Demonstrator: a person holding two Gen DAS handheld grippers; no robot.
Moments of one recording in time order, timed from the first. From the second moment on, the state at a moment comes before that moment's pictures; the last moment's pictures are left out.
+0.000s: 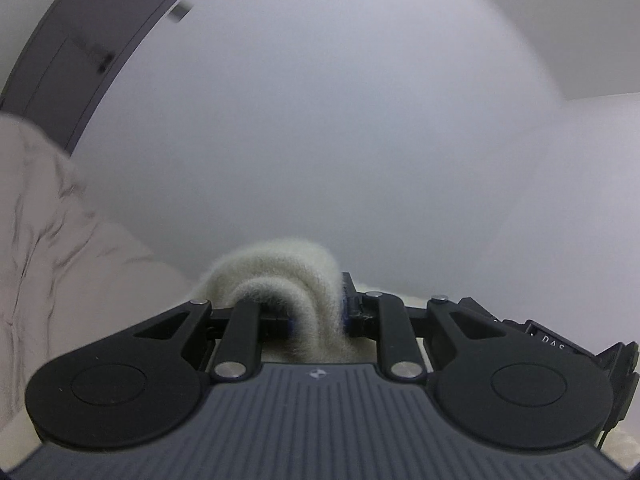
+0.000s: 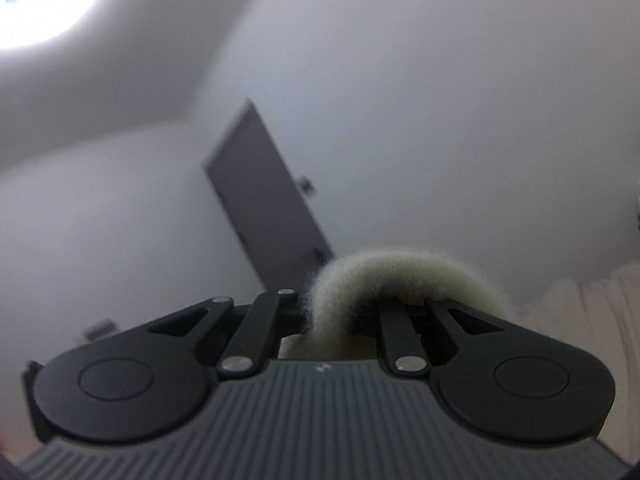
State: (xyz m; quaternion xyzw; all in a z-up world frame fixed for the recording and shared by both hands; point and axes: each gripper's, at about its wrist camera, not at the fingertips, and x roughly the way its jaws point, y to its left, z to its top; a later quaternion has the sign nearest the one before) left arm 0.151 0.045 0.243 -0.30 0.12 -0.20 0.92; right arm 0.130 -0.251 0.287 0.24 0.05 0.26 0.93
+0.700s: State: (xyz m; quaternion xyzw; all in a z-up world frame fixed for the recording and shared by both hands) left arm 0.603 0.049 -0.058 -0.29 0.35 -0.12 0.88; right arm 0.524 -0.209 -0.055 0.30 0.27 0.14 0.91
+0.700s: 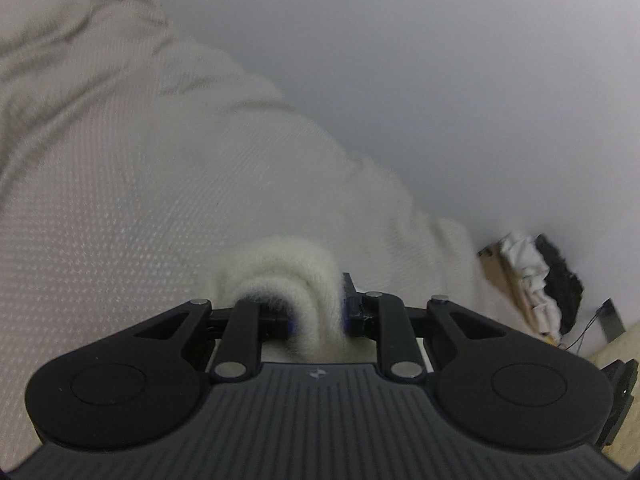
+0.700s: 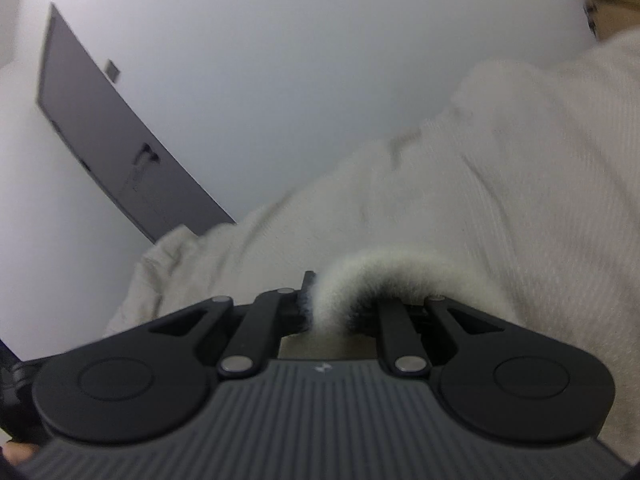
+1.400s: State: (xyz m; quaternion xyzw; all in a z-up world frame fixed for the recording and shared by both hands) left arm 0.593 0.055 -0.037 -0.23 0.34 -0.17 0.90; right arm 0.507 -0.195 -0.046 0.29 0.33 0.14 0.89
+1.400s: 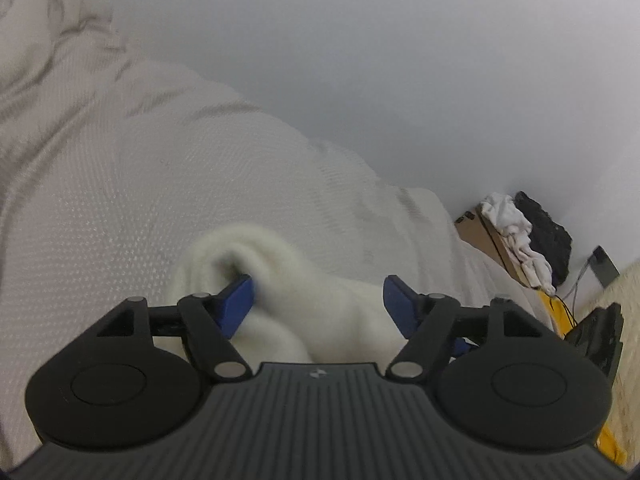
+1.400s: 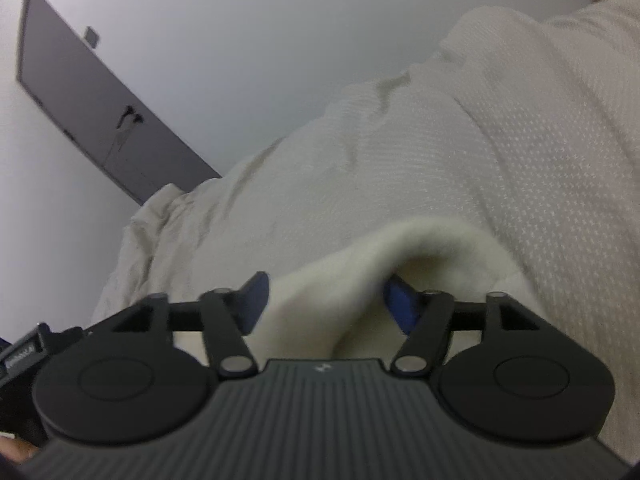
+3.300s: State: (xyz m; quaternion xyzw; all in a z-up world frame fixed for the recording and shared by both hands) left arm 0.103 -0.088 -0.084 0.03 0.39 -0.22 0.89; right arm 0.104 -0.221 0.010 0.22 0.31 0.15 0.91
